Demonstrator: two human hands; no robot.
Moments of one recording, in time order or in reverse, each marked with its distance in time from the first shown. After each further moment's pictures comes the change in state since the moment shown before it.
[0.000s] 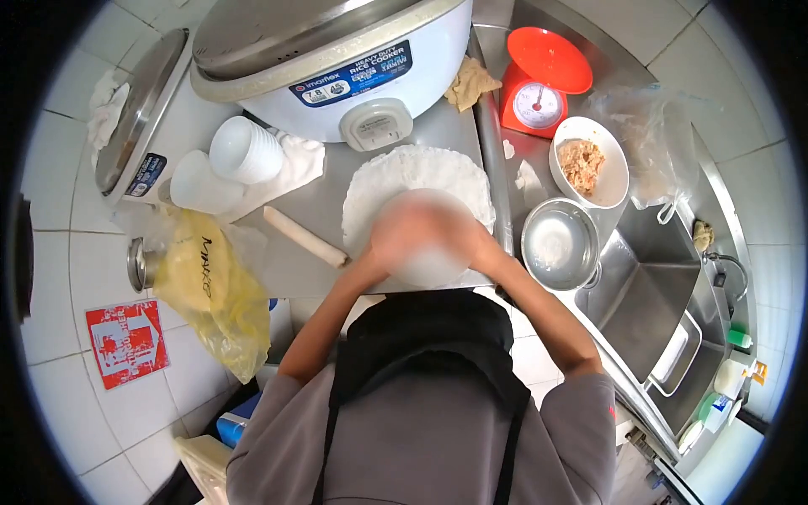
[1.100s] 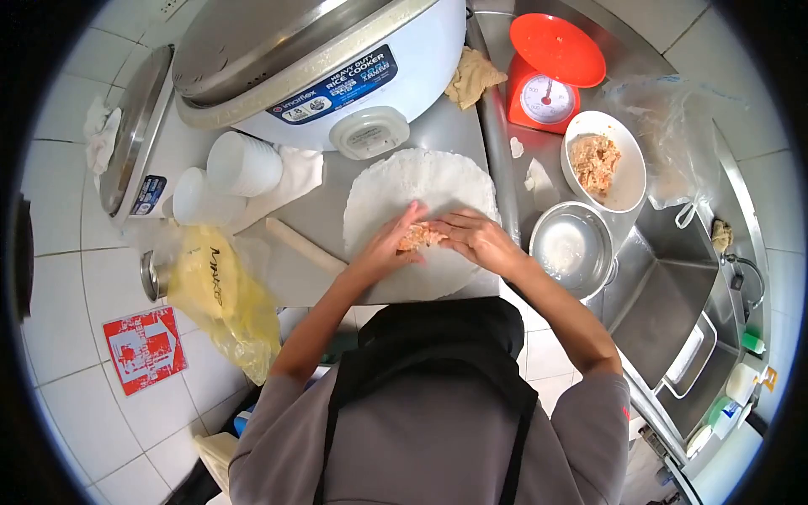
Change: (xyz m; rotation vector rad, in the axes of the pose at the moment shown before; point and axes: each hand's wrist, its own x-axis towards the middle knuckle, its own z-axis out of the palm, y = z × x) left_hand 0.014 -0.021 0.005 -0.203 -0.047 0.056; right_hand 0.003 0.020 -0.018 -0.066 -0.073 -0.083
